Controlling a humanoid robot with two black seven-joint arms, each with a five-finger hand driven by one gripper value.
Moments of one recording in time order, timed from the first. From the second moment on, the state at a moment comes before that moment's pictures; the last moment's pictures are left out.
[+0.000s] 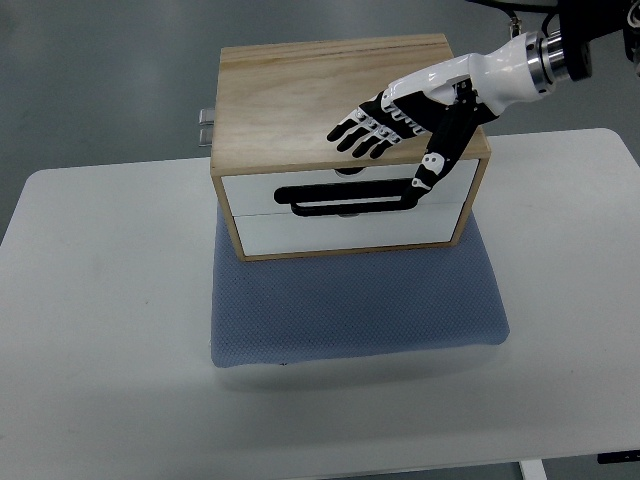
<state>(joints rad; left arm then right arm) -0.02 0.00 0.14 -0.14 0.10 -0.07 -0.05 1.96 -0.59 -0.68 1.33 -0.20 0.61 0.27</state>
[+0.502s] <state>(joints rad) -0.02 0.00 0.14 -0.14 0.10 -0.07 -0.05 1.92 -0.48 -0.70 1.34 -0.20 0.50 0.19</state>
